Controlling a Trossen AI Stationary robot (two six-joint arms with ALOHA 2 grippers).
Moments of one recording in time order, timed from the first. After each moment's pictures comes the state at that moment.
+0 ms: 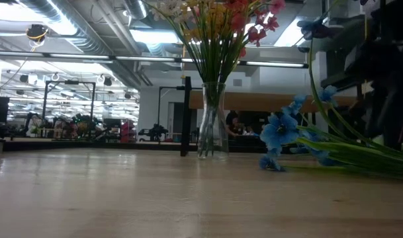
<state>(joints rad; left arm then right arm) -0.51 2.02 1.72 -0.19 -0.64 -0.31 0.33 0.88 0.26 -0.17 0.00 0.52</state>
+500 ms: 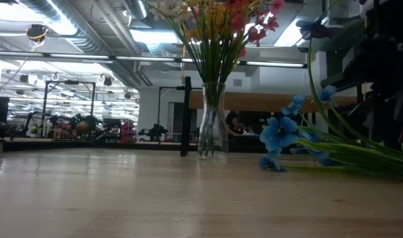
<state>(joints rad) -0.51 2.02 1.72 -0.19 -0.64 -0.34 0.33 0.99 0.26 -0.01 -0.12 0.58</state>
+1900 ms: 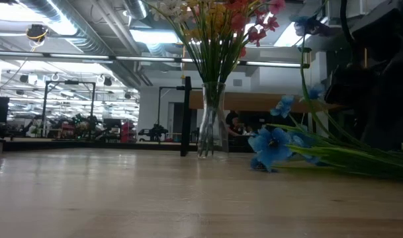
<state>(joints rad) -0.51 2.02 1.72 -0.22 -0.63 -0.29 0.33 1.35 0.26 0.32 0.00 0.70</state>
